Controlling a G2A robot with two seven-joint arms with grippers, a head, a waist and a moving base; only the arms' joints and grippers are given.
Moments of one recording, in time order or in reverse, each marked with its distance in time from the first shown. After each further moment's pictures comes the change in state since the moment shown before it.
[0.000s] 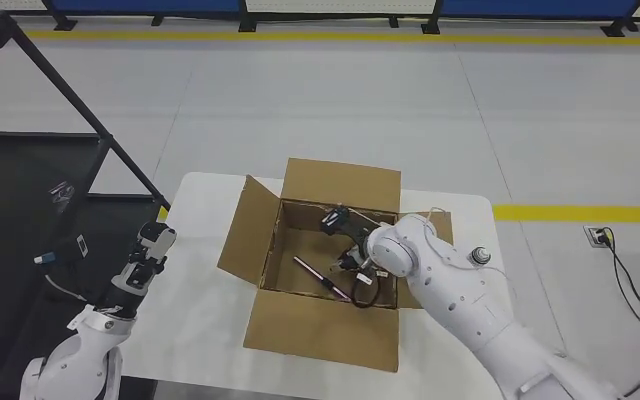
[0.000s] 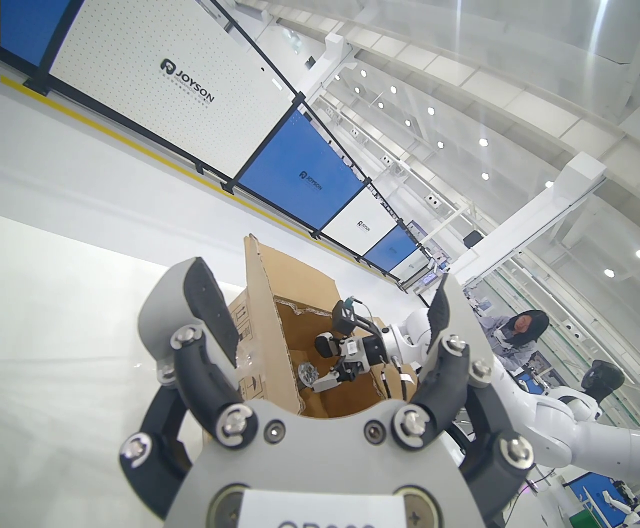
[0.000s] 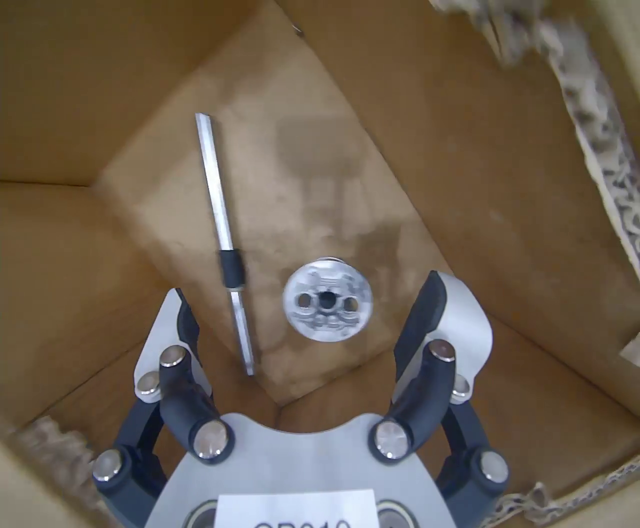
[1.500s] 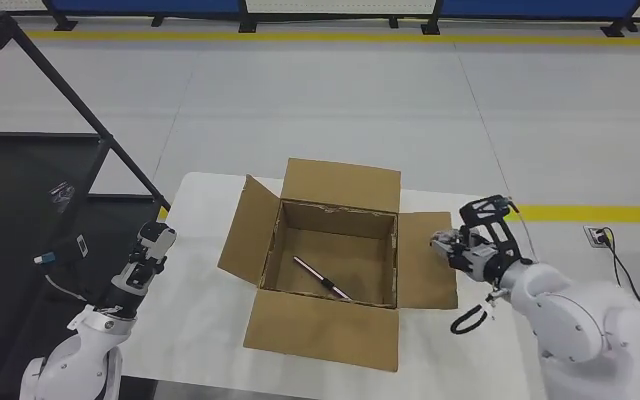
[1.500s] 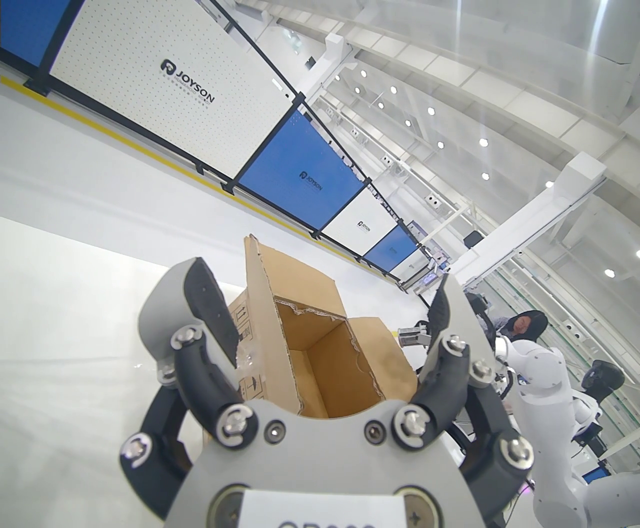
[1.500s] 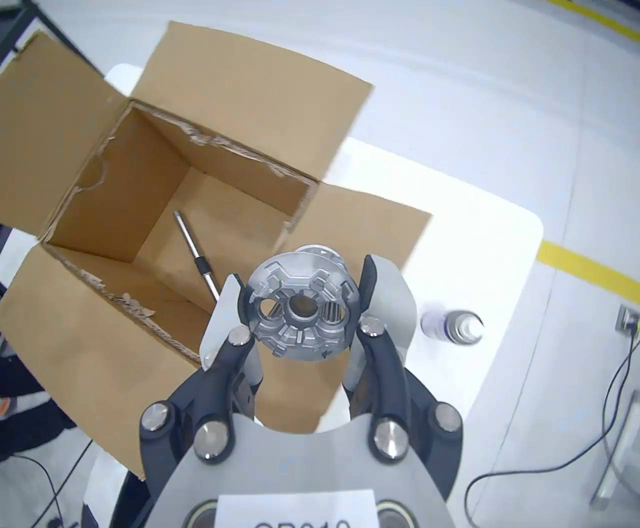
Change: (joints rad) left arm 0.000 0.000 0.000 0.000 0.000 0.000 0.000; right arm -0.752 0.198 0.954 -1.035 -0.094 0.149 0.167
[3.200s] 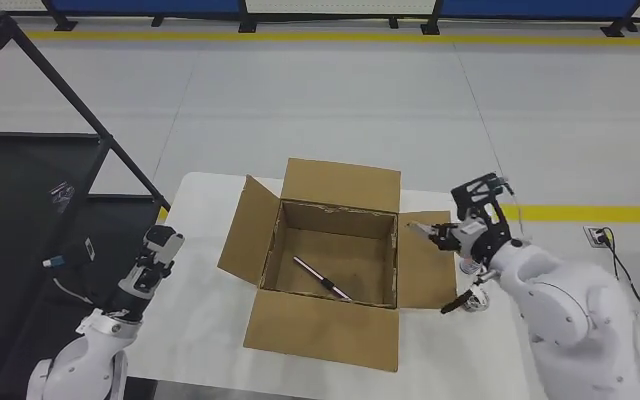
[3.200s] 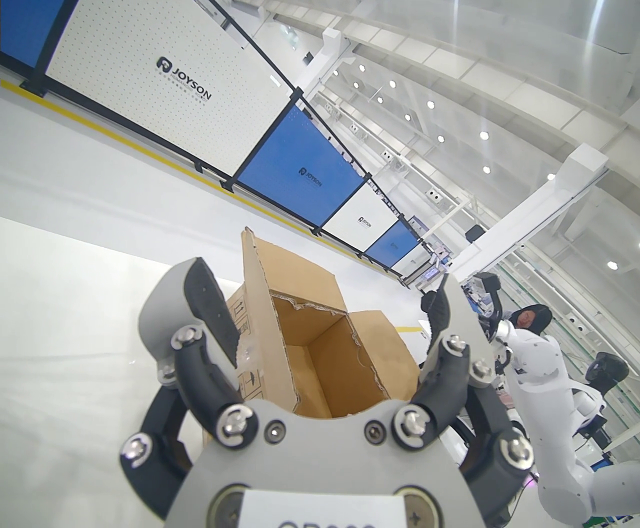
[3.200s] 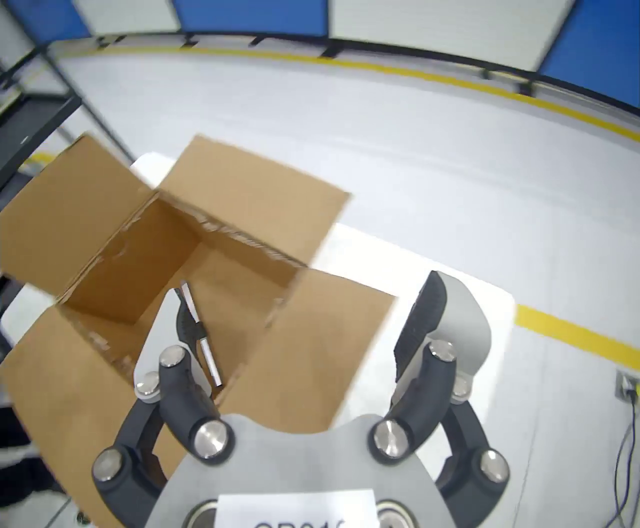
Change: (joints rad) left arm 0.023 0.004 0.026 0.002 0.035 -0.016 0.038; right arm 0.219 0.024 -0.248 0.124 0.089 -0.145 -0.194
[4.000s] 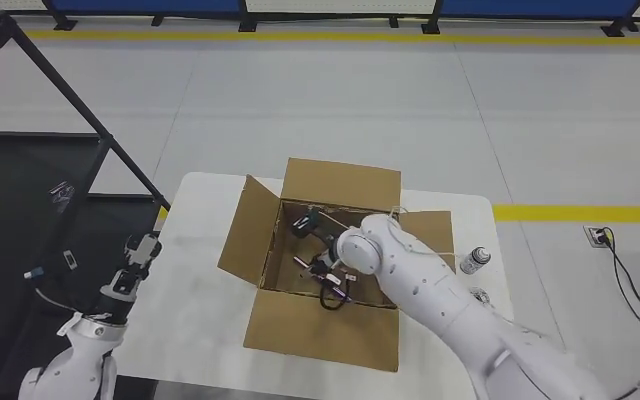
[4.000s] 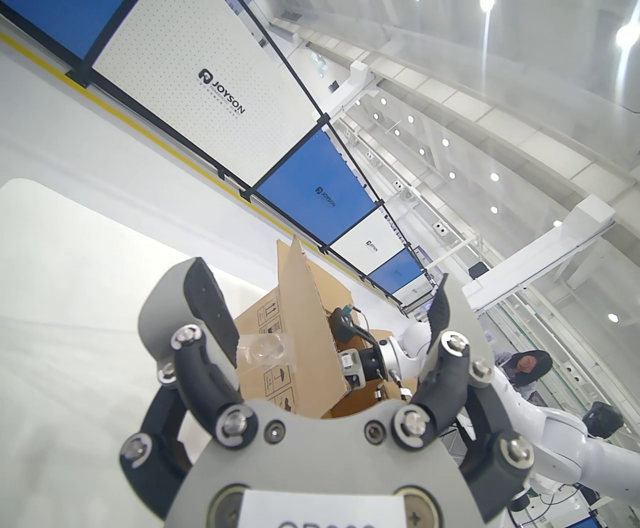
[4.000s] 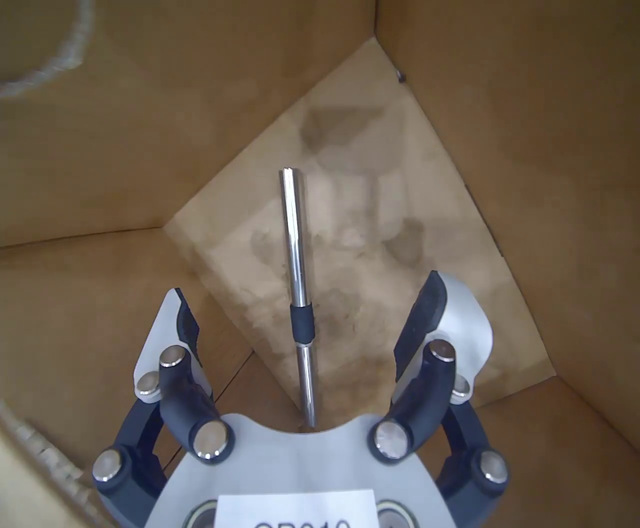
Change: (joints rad) left arm -0.001 0.025 -0.052 0.109 -0.111 0.004 0.015; right arm 0.677 -0.397 -0.945 1.212 0.256 -0.017 -0.089
